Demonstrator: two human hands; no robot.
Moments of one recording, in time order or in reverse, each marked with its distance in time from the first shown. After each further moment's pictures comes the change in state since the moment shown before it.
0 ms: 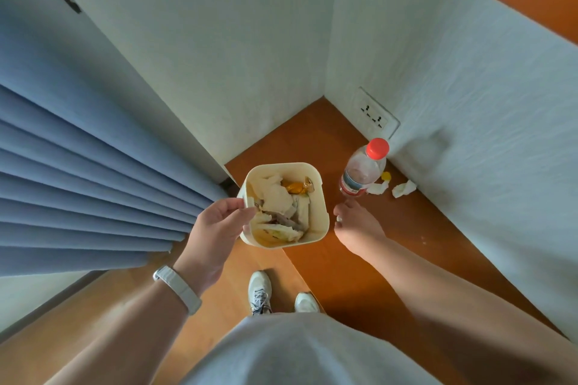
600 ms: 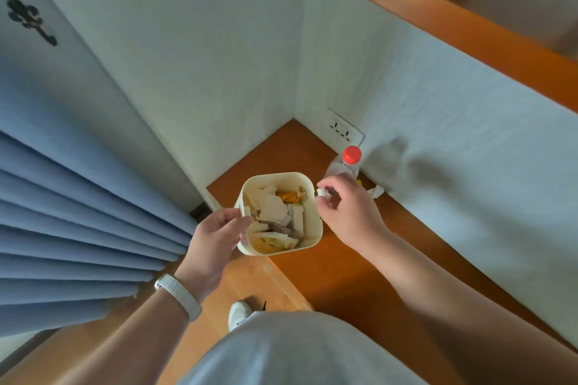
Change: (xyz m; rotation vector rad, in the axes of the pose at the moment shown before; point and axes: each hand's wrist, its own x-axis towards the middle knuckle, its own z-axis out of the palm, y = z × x) left_hand 0.010 0.007 -0.010 -0.057 -0.183 0.011; right_hand -0.078 -0.068 -0.105 0.351 0.534 -0.224
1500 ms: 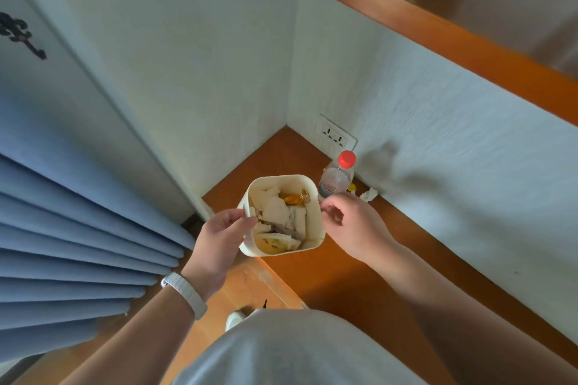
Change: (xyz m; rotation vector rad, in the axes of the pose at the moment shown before) left_hand 0.017 0.004 -0.003 0.066 -0.080 0.039; right_hand -0.016 0.007 -0.001 -0.145 -0.073 0.039
